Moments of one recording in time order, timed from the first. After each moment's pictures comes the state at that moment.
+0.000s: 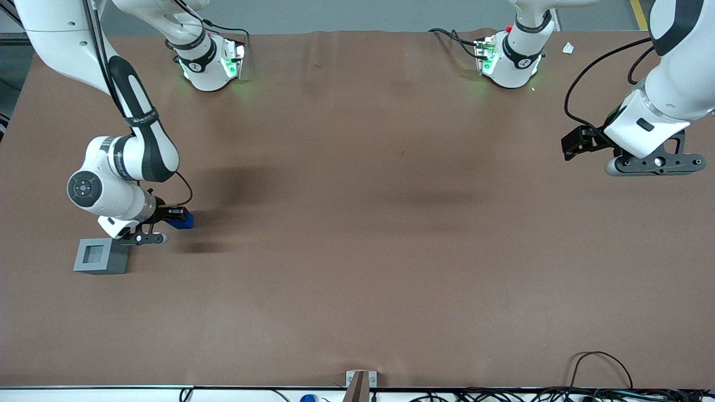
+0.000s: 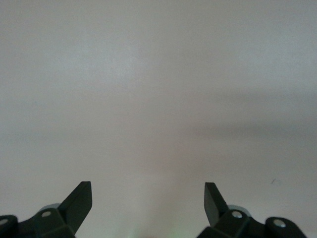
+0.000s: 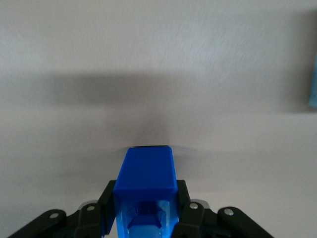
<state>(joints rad) 0.07 0.40 -0.09 -2.05 0.02 2.34 -0.05</state>
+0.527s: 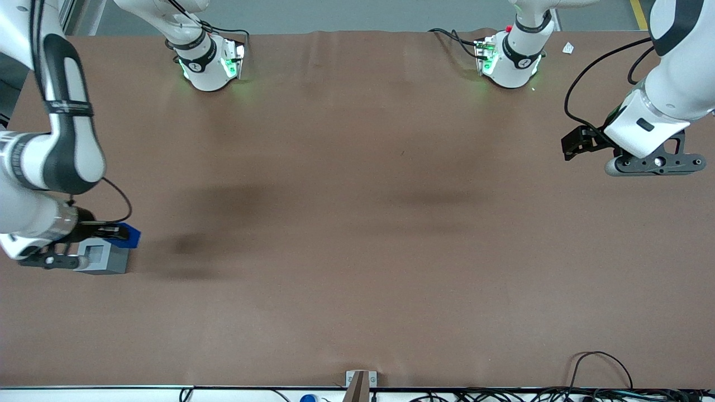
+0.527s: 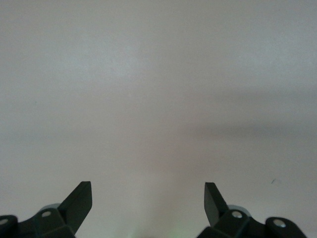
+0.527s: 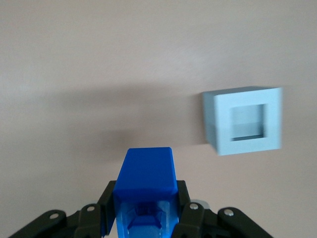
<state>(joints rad) -0.04 0.42 -0.10 -1.59 0.02 1.93 -0.06</state>
